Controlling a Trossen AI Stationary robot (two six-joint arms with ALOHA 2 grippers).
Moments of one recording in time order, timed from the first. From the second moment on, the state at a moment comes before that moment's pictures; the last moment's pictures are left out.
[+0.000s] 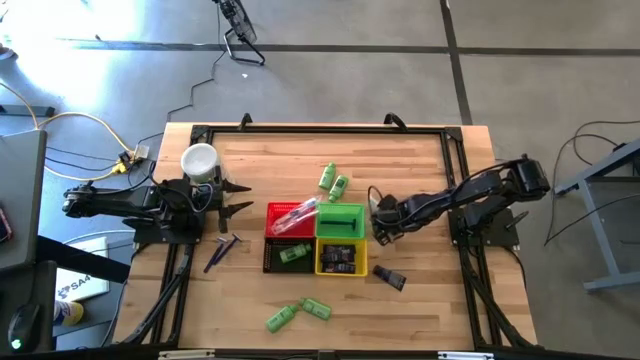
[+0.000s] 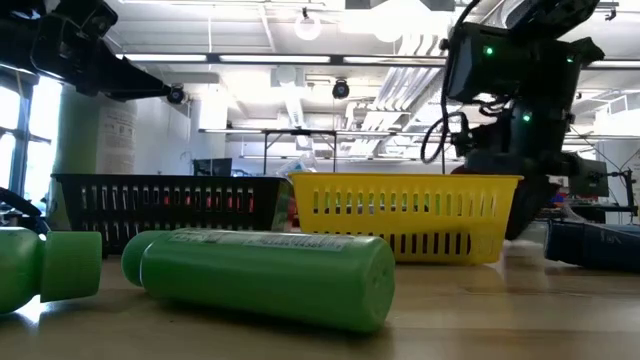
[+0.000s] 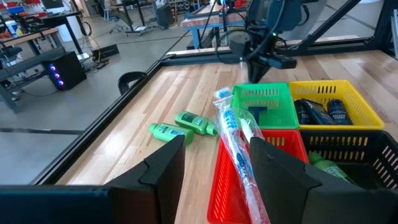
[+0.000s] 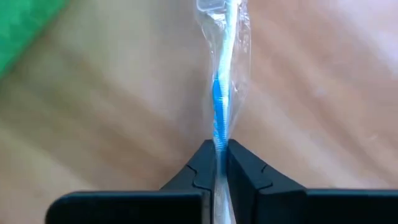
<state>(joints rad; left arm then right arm) -0.05 0.18 0.23 -0.19 -0.30 0.10 0.12 1.53 0.74 -0.66 0.26 1.00</state>
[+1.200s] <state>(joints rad) -0.05 0.18 0.23 -0.18 -0.30 0.10 0.05 1.42 0.77 0.36 0.33 0.27</state>
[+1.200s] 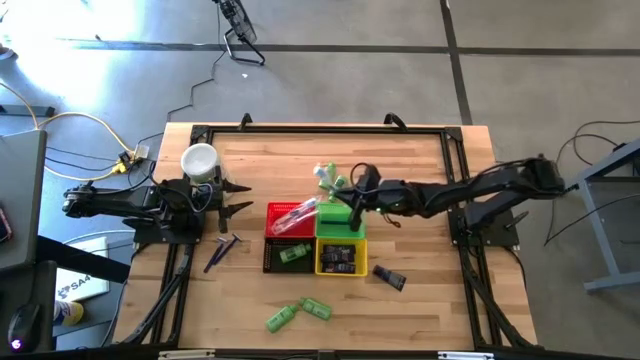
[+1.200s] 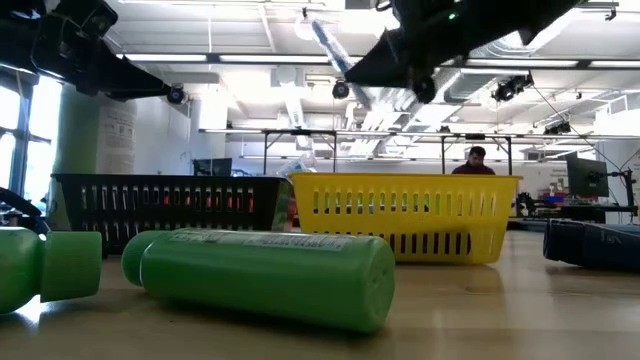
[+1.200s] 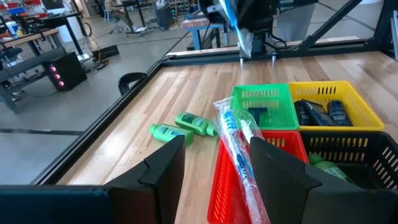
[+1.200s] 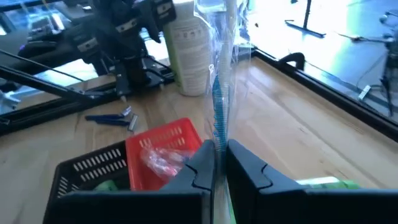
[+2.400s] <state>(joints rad) -0.05 0.18 0.23 -0.15 -0.30 0.13 0.04 1.91 1.04 0.58 0.05 0.23</state>
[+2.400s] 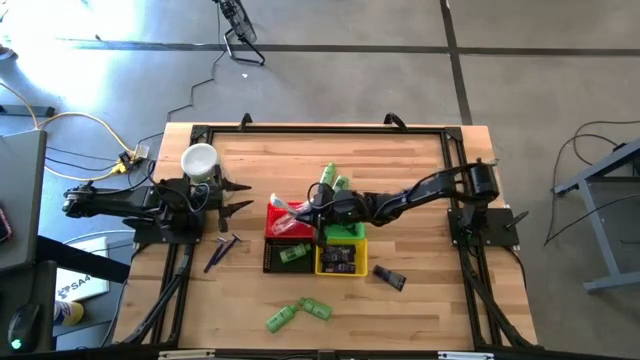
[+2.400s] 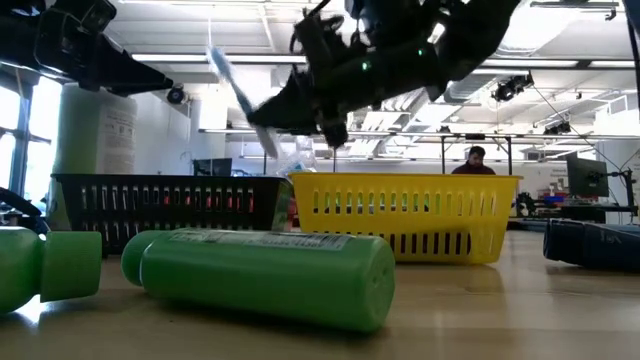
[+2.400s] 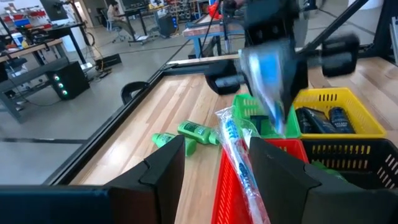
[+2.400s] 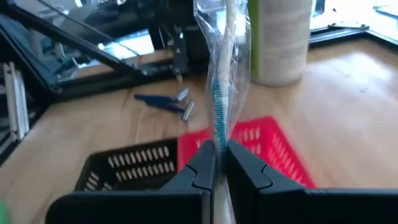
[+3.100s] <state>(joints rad) -0.05 0.18 0.23 -0.15 -0.30 0.12 0.04 1.99 1.04 0.60 0.10 0.23</state>
